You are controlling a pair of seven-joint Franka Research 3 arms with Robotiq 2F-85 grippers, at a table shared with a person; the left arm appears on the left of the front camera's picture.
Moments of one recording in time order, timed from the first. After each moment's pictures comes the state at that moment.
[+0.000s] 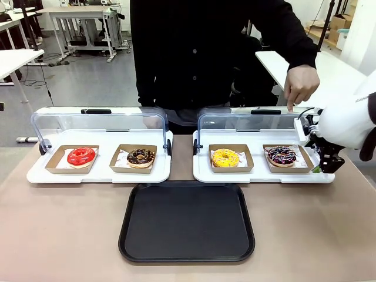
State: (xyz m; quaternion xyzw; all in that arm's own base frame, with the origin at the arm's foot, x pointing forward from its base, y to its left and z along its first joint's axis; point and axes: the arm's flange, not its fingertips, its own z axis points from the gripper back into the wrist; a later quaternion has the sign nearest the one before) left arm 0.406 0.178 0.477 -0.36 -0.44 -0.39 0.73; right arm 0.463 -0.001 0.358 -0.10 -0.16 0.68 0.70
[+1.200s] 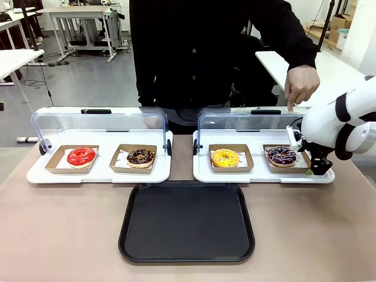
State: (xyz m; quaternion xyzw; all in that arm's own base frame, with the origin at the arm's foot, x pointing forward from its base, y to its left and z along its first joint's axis) left arm 0.406 0.178 0.477 -0.36 -0.44 -0.39 0.73; right arm 0.512 -0.012 0.309 -0.08 -0.15 0.69 0.70
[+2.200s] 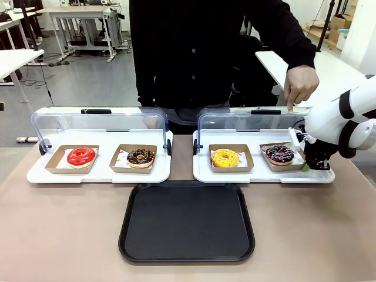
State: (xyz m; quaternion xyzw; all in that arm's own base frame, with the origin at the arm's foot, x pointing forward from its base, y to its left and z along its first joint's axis) left arm 0.406 0.178 0.477 -0.36 -0.44 -0.39 0.73; right arm 0.513 -0.019 0.305 -0.05 -0.12 0.70 0.71
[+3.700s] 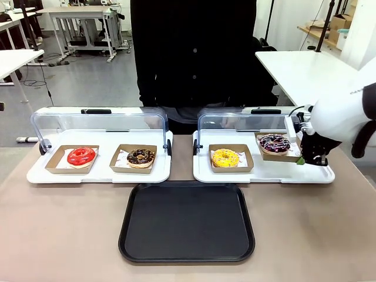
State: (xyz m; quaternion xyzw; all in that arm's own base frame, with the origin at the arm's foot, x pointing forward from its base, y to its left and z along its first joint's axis) left arm 0.406 0.178 0.477 -0.36 -0.44 -0.39 0.73; right arm 0.438 0.043 0.377 -0.05 -0.17 0.68 0.72
